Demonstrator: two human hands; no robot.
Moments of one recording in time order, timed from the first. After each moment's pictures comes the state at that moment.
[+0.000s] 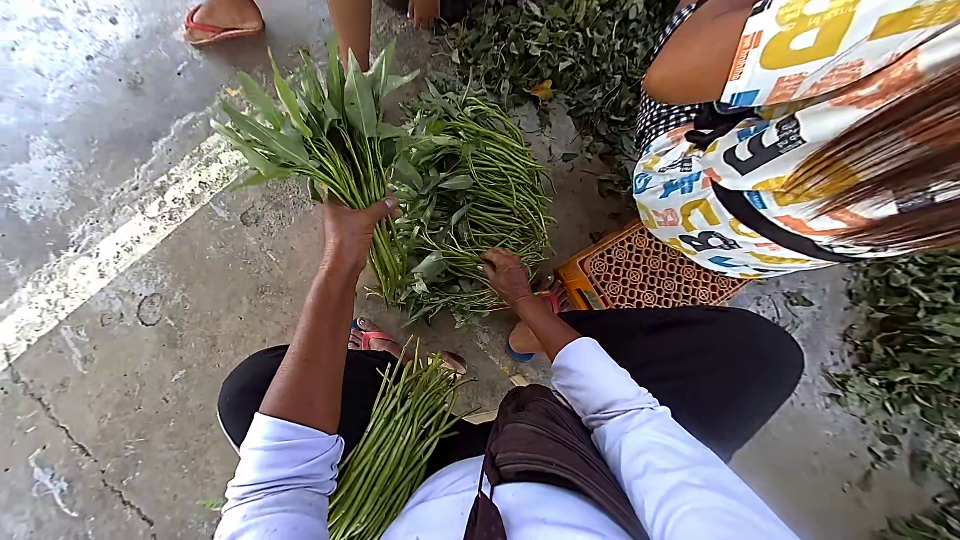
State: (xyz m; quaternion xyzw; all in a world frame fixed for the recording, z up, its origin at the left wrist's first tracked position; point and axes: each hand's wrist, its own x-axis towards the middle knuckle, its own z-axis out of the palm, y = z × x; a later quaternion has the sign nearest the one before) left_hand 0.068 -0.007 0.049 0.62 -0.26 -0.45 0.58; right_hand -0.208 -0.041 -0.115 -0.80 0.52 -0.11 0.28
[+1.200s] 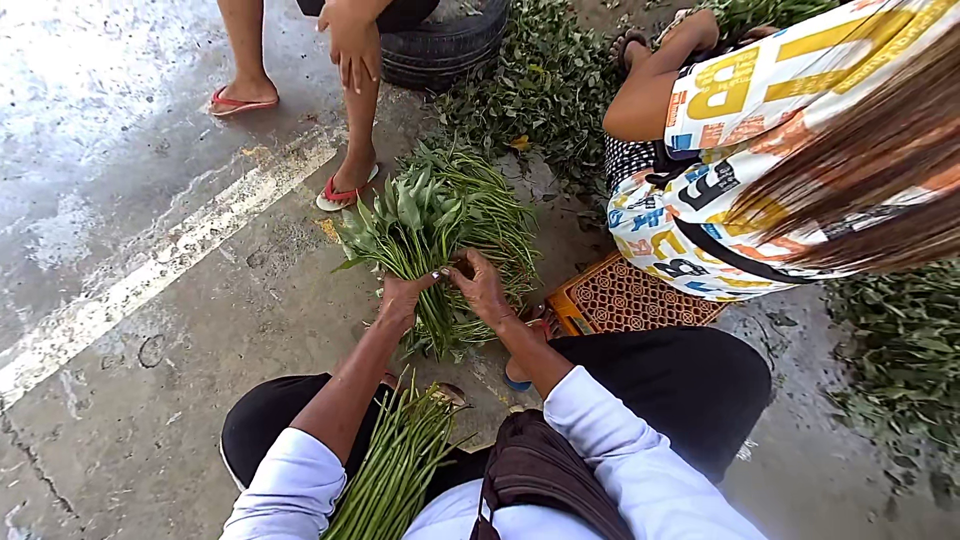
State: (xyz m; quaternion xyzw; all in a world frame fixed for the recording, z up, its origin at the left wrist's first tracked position) left_hand -0.001 0.017 0.010 0.61 -0.20 -0.55 0.54; right_hand -0.157 -0.018 -0.003 -0.67 0.46 -0.34 0.47
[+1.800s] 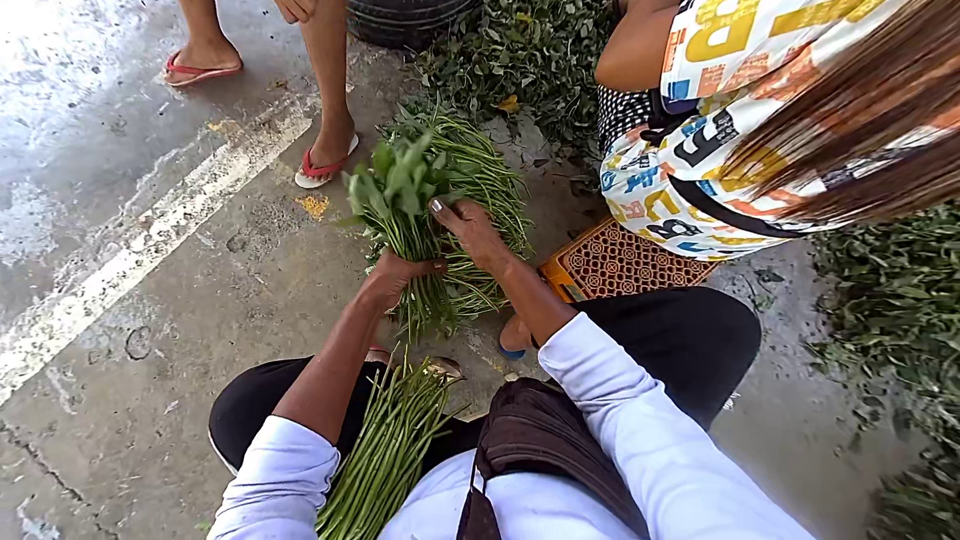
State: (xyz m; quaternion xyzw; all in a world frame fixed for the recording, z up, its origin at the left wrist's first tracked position) left_hand 0.009 0.016 0.010 0.55 -0.32 -0.64 0.42; right_hand -0.146 -0.060 0.028 -0.63 0.37 -0.38 0.57
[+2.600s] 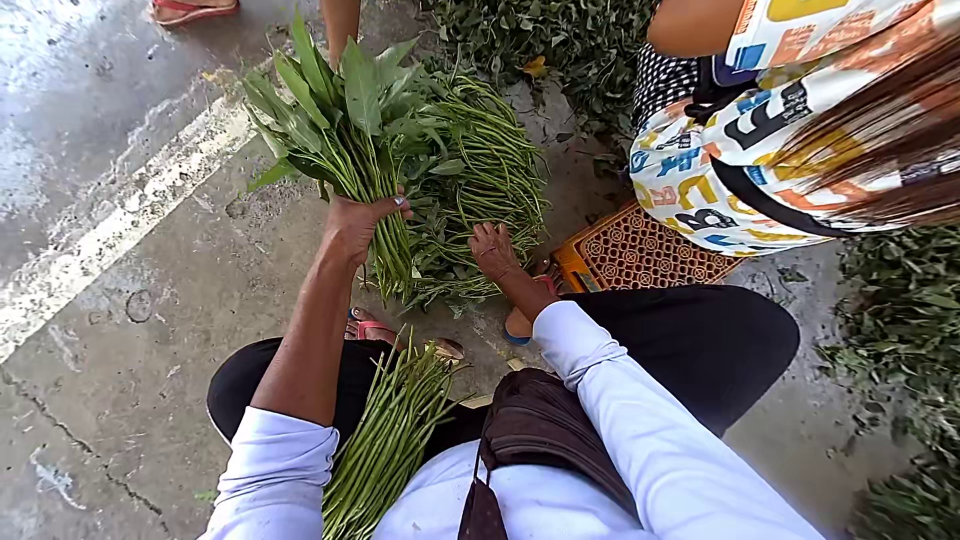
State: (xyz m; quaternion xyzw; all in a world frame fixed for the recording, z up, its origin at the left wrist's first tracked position) left_hand 0.055 -0.001 0.048 0.57 -0.29 -0.54 0.54; right_hand -0.194 -0.055 -0.128 -0.90 0.42 0.05 0.11
